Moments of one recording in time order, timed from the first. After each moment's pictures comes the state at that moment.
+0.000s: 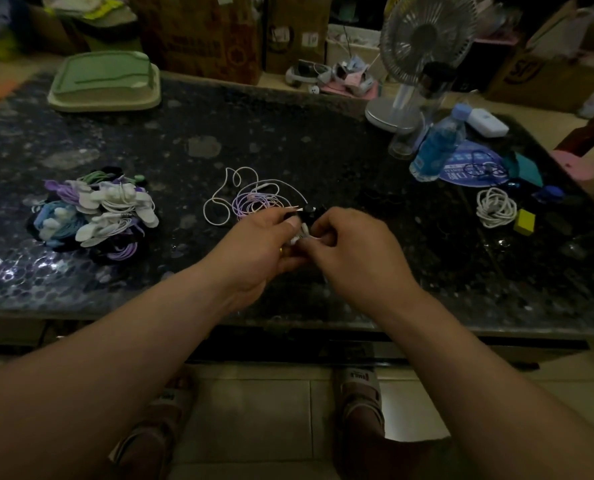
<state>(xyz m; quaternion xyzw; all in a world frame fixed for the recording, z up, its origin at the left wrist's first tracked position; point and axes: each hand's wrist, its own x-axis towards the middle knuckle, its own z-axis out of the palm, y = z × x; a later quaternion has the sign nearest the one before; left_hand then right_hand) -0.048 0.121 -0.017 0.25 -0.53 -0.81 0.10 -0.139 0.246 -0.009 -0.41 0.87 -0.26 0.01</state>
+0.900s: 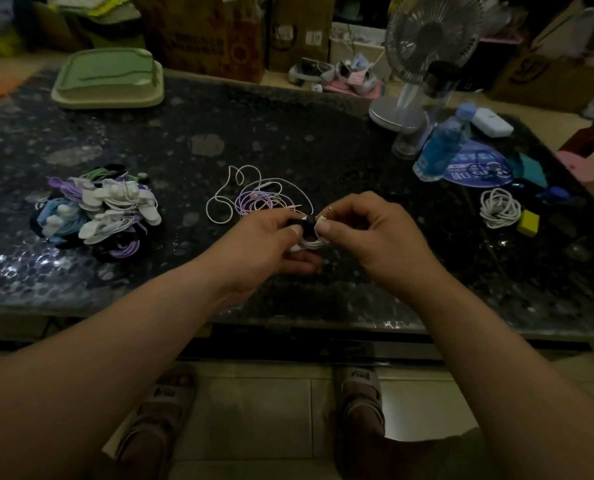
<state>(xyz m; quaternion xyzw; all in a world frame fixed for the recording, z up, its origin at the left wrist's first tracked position) -0.042 0.116 -0.016 0.23 -0.62 -0.75 0.07 -0.165 0.257 0.001 -0.39 0.78 -0.47 0.17</state>
